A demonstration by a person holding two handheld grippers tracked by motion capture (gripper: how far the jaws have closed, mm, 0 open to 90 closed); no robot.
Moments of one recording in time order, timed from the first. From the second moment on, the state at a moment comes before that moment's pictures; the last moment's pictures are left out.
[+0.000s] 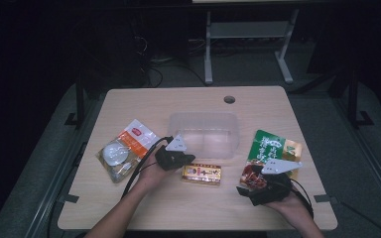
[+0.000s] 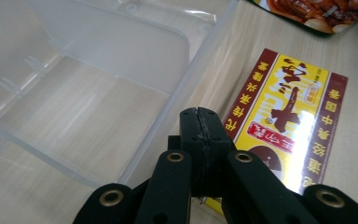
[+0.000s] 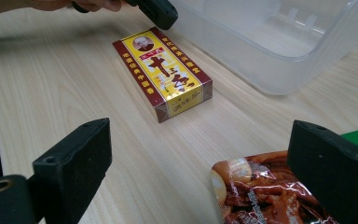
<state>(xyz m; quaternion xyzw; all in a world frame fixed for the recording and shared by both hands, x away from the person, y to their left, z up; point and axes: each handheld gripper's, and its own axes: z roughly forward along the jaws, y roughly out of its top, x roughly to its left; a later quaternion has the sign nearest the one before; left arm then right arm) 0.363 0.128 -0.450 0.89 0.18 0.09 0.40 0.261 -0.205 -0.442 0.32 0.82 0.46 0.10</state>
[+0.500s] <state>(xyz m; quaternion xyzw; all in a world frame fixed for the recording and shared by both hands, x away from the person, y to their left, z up) 0.356 0.134 -0.452 0.90 0.19 0.08 0.39 0.260 -0.207 -0.441 0.32 0.82 0.46 0.11</state>
